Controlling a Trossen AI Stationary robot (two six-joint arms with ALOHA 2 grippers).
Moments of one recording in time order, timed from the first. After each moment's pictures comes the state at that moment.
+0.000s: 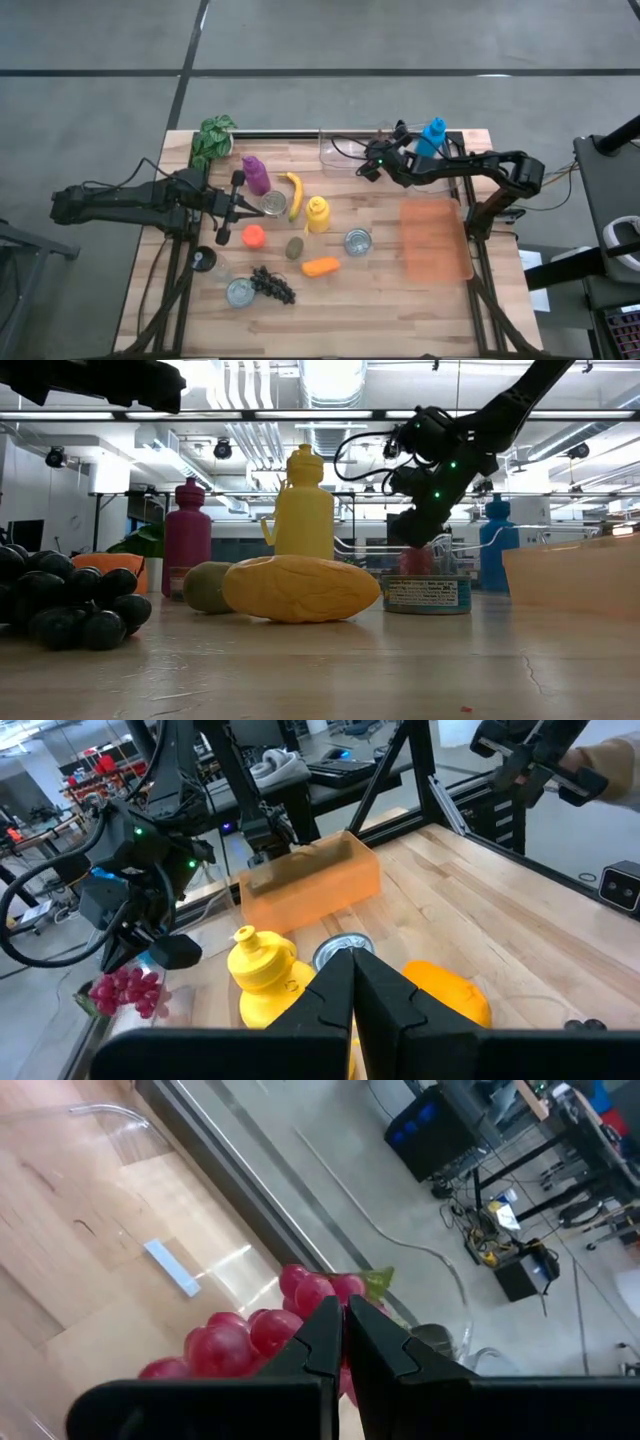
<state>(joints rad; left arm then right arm) 0.07 0.61 0.49 -0.10 0.26 0.39 -0.43 1.58 0.78 0.08 0.73 -0.16</state>
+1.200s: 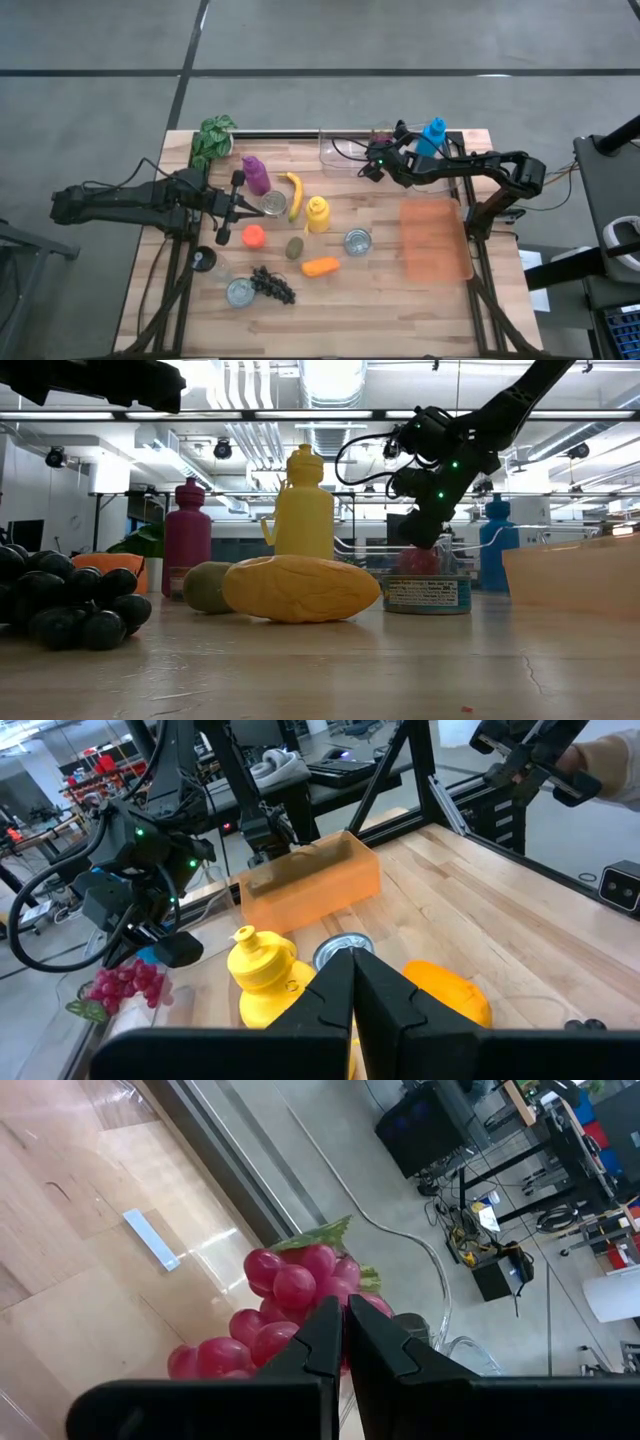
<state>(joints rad) 0.07 0.61 0.49 -0.10 0.25 0.39 -0.43 1.57 0.78 0.03 0.77 -0.21</state>
